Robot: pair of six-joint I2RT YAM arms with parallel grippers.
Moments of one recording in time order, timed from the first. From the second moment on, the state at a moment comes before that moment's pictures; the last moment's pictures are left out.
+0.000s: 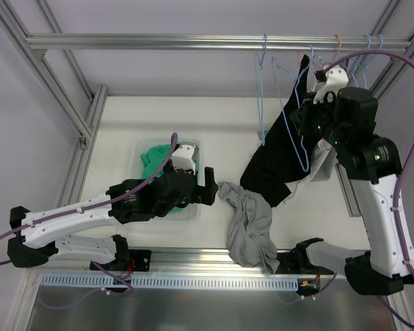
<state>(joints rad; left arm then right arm) -1.28 1.09 1.15 -0.66 -0.59 -0.72 0.33 1.14 1.70 -0.92 0.01 0.11</state>
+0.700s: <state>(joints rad) -1.25 1.10 1.06 -0.76 -0.61 -0.73 0.43 1.56 2.03 -0.93 0.14 0.01</state>
